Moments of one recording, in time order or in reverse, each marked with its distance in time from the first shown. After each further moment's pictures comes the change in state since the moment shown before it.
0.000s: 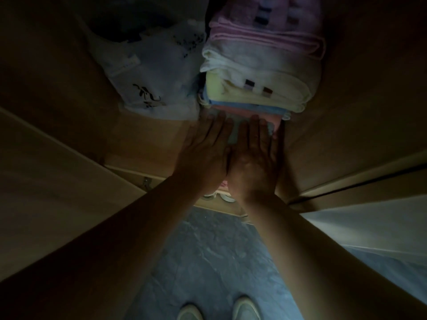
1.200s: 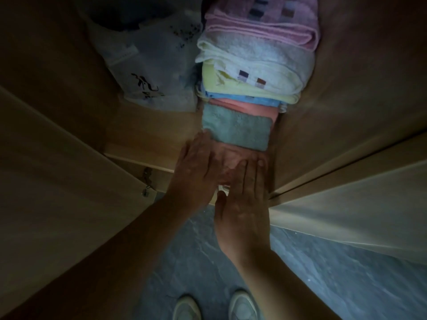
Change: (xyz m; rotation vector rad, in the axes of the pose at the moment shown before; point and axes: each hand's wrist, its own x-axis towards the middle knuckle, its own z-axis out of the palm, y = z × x) left_hand -0.058 0.002 0.024 0.009 0.294 0.198; right_hand -0.106 -0.002 -0.027 0.284 -0.064 0.024
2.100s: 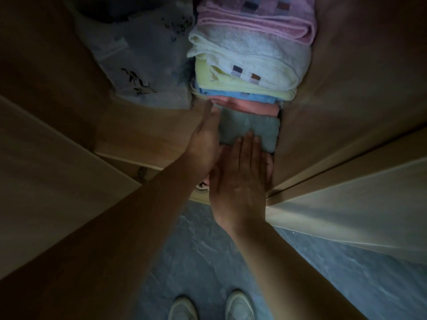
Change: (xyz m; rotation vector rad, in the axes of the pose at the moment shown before) left_hand 0.094 0.032 -0.034 -1.401 0.016 -1.094; right_hand 0.042 0.001 0.003 -0.106 0.026 0.025
